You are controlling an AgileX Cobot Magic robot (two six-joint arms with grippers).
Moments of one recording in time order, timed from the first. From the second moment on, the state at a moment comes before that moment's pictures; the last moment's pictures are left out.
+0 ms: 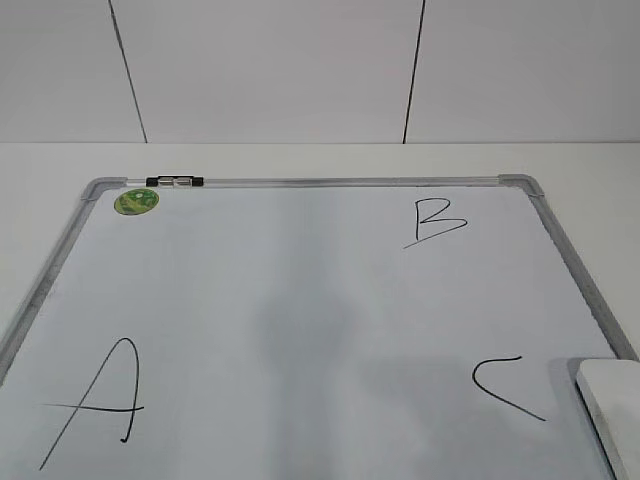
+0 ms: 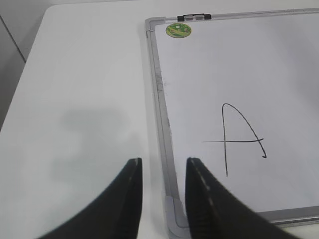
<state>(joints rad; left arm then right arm) -0.06 0.01 -0.52 -0.05 1.11 0.01 -0.05 -0.02 -0.50 0.04 1.16 -0.12</state>
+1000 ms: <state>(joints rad) -0.06 0.50 -0.67 -0.11 1.22 -0.01 -0.05 0.41 -0.63 0.16 1.26 0.00</state>
